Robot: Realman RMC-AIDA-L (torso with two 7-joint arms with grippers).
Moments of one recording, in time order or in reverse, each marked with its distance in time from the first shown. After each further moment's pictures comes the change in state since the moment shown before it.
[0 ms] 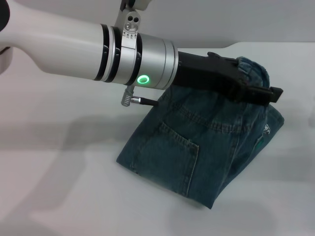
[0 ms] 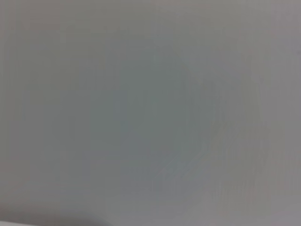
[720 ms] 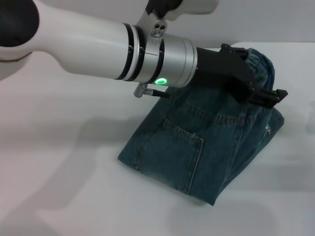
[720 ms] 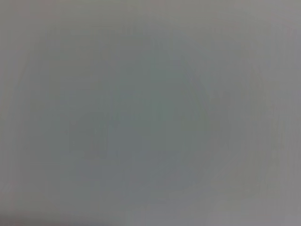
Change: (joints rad) left arm -0.026 0.001 0.092 -0.034 0.073 0.117 0.099; right arm -0.049 0.001 -0.051 0.022 0.006 0.058 0.008
